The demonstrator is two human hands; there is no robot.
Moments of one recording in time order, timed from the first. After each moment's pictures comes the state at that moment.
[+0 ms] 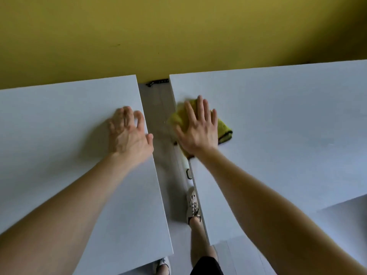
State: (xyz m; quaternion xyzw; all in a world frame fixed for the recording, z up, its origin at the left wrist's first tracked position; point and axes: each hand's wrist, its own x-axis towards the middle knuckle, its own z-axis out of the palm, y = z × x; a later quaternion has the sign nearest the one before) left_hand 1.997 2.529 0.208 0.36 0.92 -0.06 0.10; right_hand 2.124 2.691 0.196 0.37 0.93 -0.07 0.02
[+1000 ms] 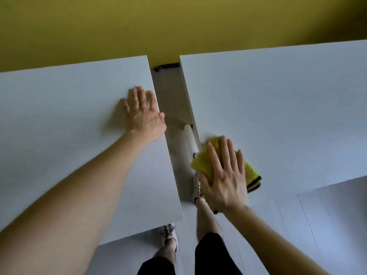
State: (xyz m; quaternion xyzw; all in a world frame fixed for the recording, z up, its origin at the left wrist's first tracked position) left_hand 1.997 2.531 0.191 0.35 0.92 -0.04 0.15; right_hand 2.294 2.577 0.210 0.33 0.94 -0.09 0.02
